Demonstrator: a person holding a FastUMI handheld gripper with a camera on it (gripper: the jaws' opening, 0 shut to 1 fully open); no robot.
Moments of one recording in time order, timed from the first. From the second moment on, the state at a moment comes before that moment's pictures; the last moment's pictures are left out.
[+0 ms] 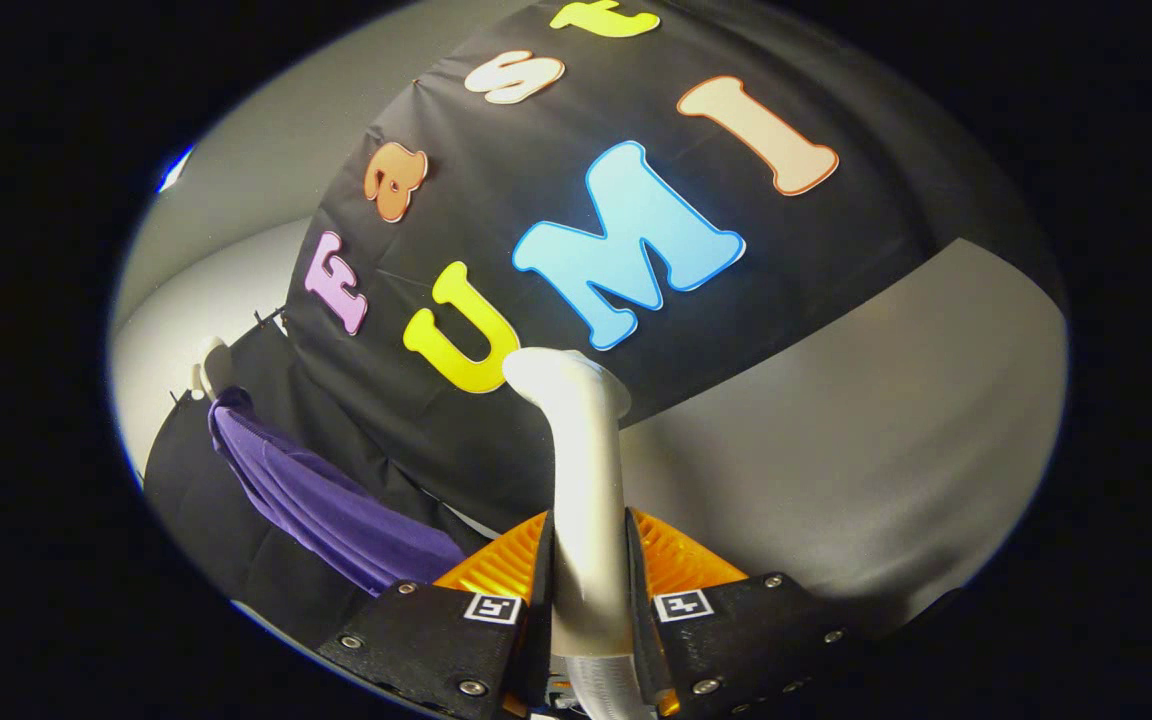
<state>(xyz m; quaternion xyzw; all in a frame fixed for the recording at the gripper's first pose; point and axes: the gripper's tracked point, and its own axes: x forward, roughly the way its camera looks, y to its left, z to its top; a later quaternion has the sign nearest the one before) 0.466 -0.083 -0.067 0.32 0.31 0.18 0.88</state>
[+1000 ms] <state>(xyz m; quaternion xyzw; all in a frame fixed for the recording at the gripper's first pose) 0.187 -0.025 0.008 0.17 0.13 0.10 0.97</state>
